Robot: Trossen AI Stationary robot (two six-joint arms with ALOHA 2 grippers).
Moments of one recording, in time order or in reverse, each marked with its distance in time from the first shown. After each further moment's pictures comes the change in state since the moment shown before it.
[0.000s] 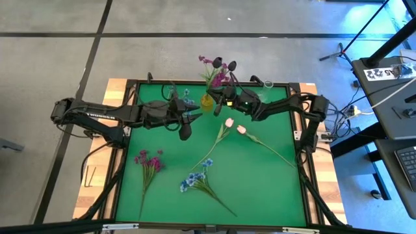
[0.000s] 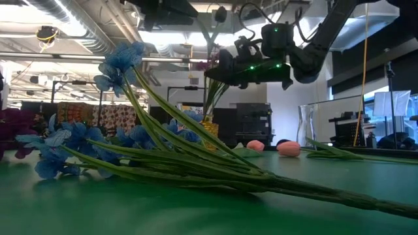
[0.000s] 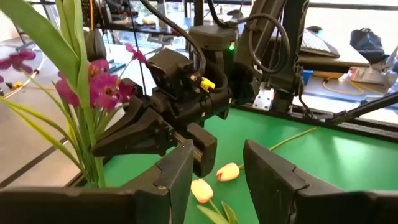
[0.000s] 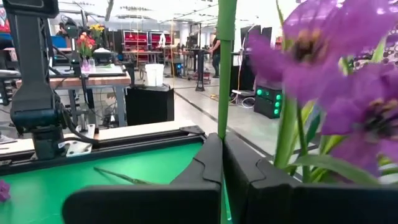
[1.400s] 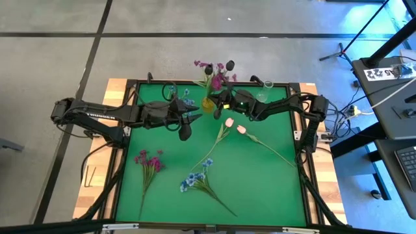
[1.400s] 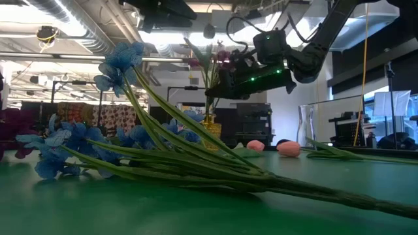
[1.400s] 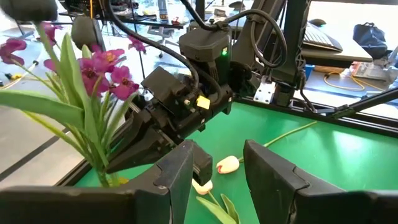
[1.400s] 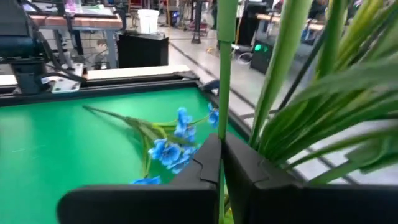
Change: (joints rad) left arm 0.000 0.000 0.000 -0.028 0.000 -0.021; right arm 0.000 0.000 0.001 -0.219 0.016 -0.051
